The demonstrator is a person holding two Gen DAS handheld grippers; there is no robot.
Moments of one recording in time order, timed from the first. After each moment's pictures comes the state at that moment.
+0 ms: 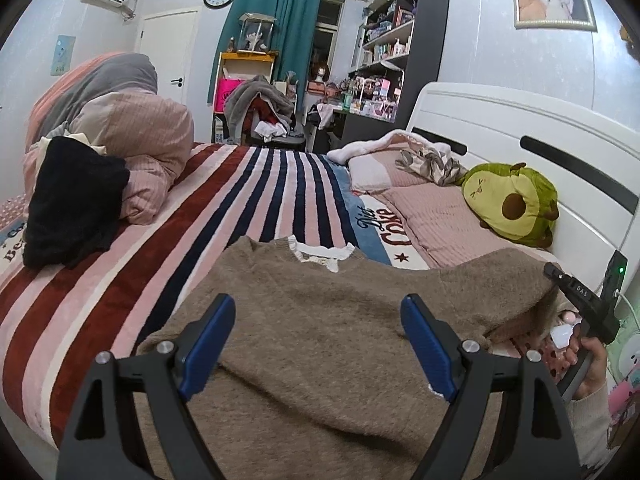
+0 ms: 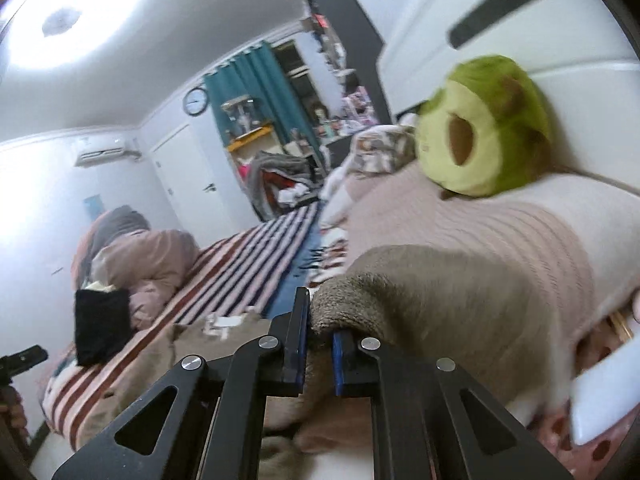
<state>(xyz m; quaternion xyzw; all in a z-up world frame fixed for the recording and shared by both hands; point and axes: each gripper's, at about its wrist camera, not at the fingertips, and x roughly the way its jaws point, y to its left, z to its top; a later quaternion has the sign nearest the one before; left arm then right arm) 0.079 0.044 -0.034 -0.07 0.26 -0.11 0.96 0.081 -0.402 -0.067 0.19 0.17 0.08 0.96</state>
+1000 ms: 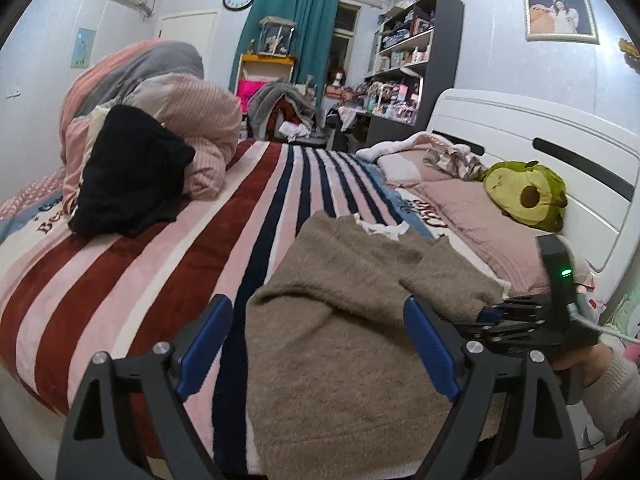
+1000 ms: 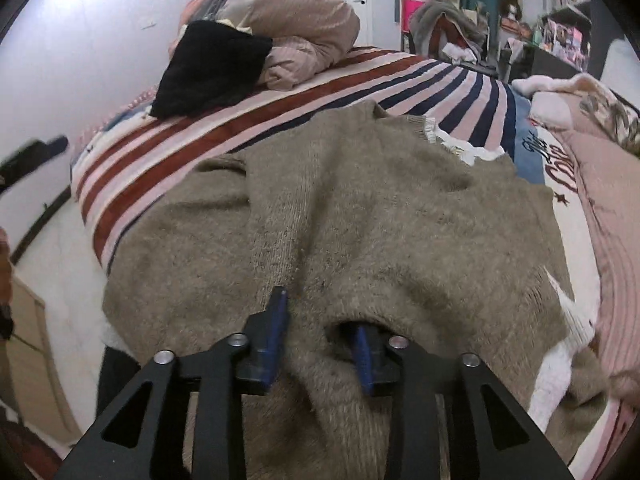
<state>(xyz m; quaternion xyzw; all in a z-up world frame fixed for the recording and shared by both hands) 0.022 0.170 -0.084 -0.07 0.26 -0.09 0.96 0.083 -0.098 -0.131 -0.08 0.41 0.29 0.86</state>
